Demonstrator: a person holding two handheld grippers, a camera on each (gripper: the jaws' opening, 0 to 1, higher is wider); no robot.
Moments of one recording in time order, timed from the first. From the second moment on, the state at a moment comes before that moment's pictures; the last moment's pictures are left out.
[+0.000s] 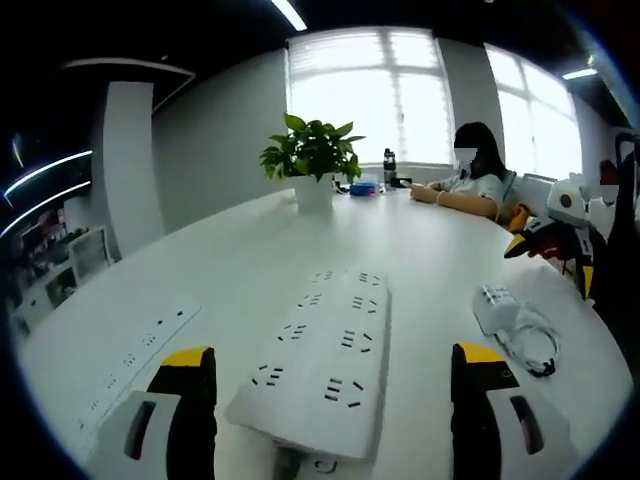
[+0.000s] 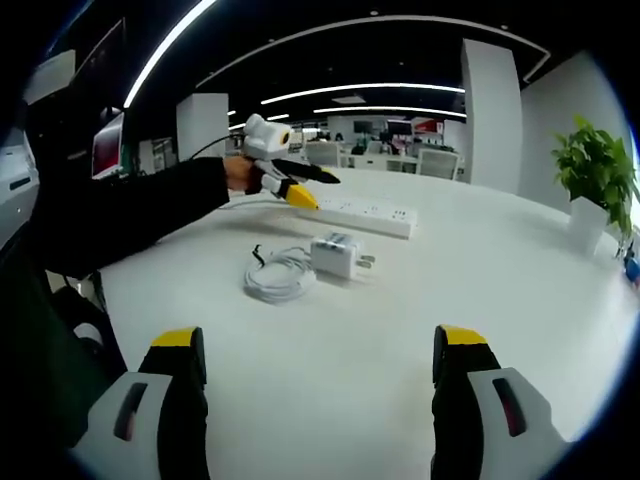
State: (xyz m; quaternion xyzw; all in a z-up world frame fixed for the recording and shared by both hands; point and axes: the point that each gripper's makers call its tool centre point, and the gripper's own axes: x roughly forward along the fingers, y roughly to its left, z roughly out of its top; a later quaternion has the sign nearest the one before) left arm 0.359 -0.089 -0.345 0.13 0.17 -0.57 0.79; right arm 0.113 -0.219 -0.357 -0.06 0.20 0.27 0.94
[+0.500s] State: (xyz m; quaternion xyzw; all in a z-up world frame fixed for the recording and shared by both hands) left arm 0.353 -0.056 -0.338 0.11 0.17 -0.53 0.82; right arm 0.112 -0.211 -0.349 -0.07 0.19 0.28 0.94
